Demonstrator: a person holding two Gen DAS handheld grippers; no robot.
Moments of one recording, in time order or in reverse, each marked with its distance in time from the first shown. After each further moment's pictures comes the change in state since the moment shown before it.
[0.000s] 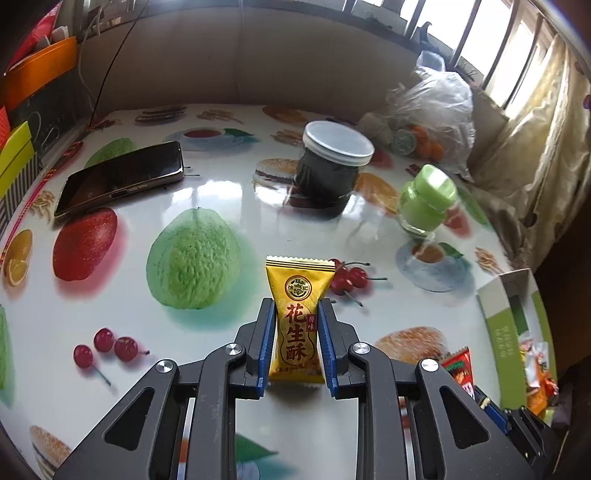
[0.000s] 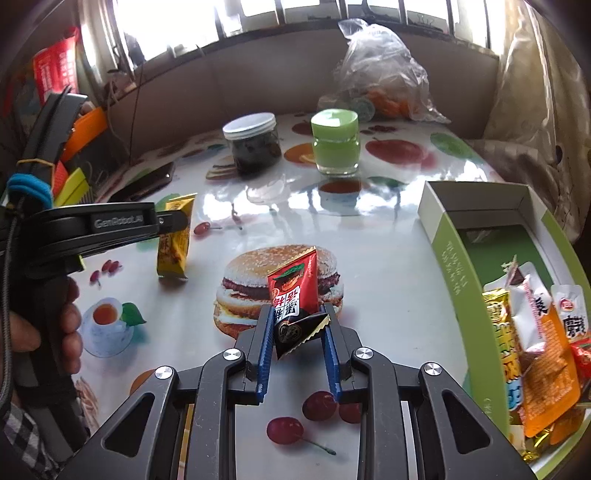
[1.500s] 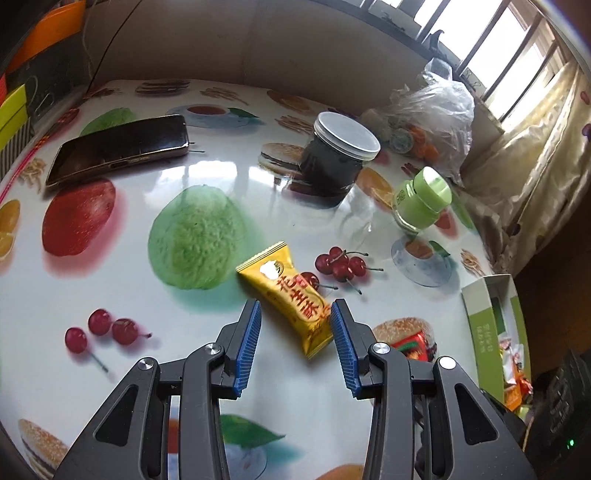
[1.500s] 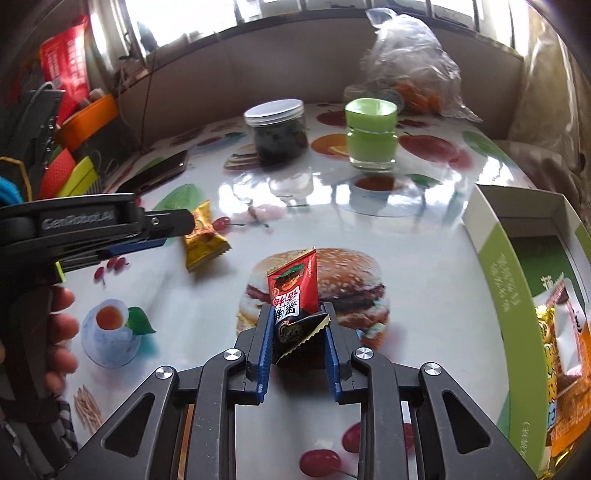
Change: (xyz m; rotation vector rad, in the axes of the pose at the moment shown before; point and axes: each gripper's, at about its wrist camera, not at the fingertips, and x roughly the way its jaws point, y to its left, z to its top) left arm 0.005 0.019 0.000 -0.073 0.070 -0.090; right arm 0.032 0.013 0.006 -0.021 0.041 0.045
